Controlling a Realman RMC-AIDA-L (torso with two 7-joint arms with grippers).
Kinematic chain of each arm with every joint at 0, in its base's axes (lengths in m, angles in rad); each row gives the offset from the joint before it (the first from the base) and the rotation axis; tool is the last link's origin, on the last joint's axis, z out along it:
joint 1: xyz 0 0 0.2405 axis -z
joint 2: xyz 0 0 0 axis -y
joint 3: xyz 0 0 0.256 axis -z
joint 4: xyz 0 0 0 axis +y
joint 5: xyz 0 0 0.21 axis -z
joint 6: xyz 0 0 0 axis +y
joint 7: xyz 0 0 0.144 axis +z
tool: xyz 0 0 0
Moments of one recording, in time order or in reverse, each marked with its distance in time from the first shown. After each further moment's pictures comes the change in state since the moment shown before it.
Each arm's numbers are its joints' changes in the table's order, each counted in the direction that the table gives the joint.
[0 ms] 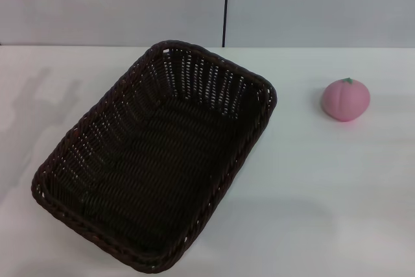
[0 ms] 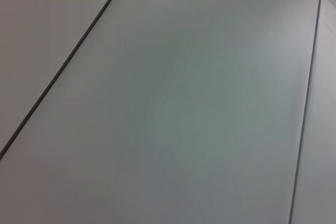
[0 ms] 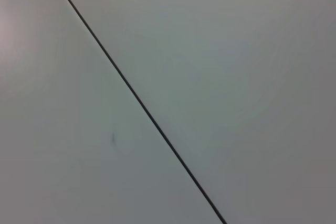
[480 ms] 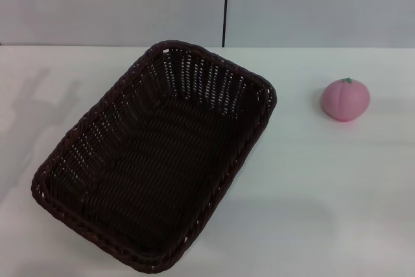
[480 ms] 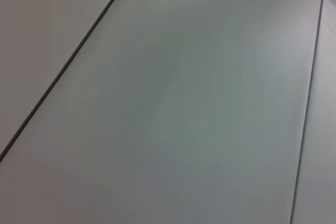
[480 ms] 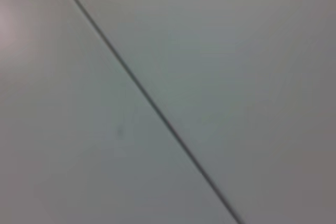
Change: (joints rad) left arm -0.001 0.002 0.003 0.000 0.000 0.000 -0.005; right arm 0.015 0.000 0.022 -0.007 0.024 -0.008 0.014
